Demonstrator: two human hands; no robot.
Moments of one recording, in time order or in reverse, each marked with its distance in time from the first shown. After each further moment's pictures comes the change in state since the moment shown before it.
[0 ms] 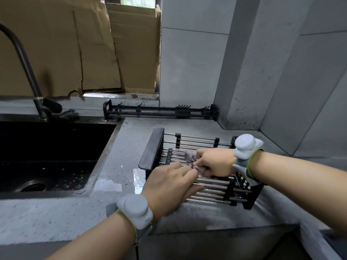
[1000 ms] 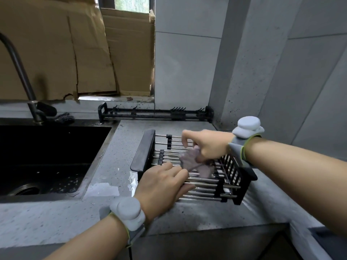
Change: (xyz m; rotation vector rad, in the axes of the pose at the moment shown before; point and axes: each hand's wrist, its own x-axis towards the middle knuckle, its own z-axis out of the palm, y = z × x) left_hand -0.001 0.001 0.005 0.062 0.013 -0.029; right_hand -0.013 0.006 -0.052 0.269 0.144 0.117
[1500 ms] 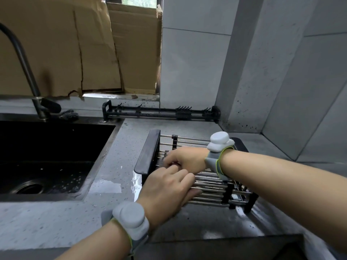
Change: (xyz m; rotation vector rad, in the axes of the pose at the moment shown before) left_hand -0.001 0.001 0.005 -0.002 0.048 0.003; right_hand 0.054 -0.033 0.046 0.120 -0.129 -0.327
